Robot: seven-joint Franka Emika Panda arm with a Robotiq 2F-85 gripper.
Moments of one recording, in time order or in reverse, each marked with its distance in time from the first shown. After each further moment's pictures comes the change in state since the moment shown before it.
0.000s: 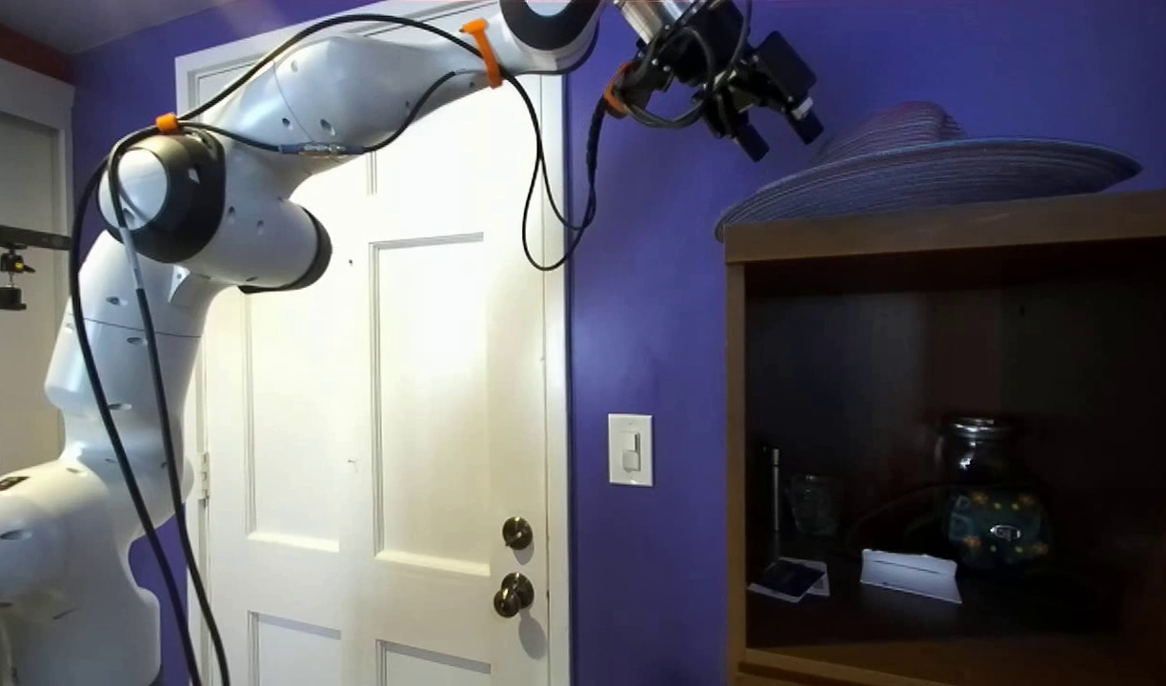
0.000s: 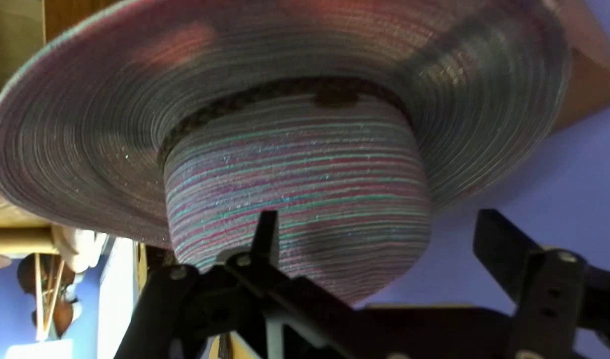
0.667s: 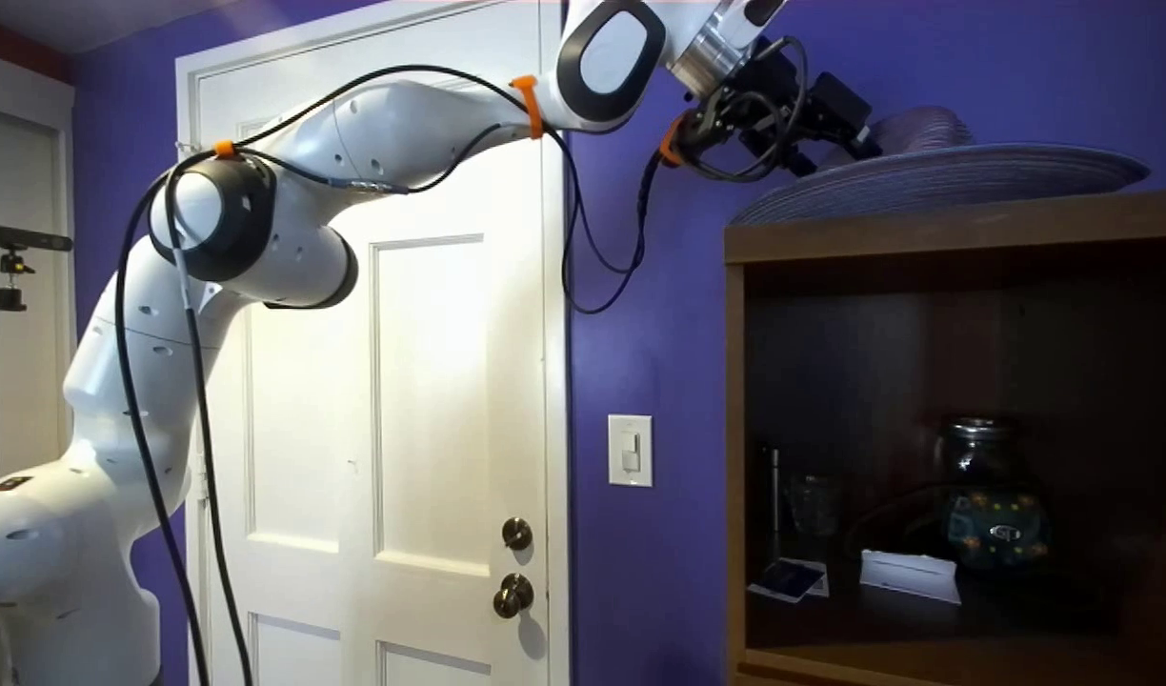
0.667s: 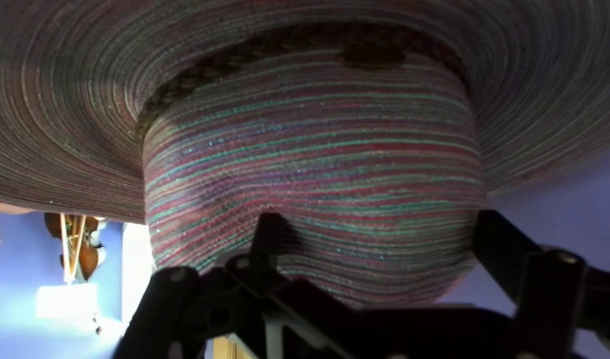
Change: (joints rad) arm 0.032 0.107 0.005 -0.001 -0.005 0.248 0.005
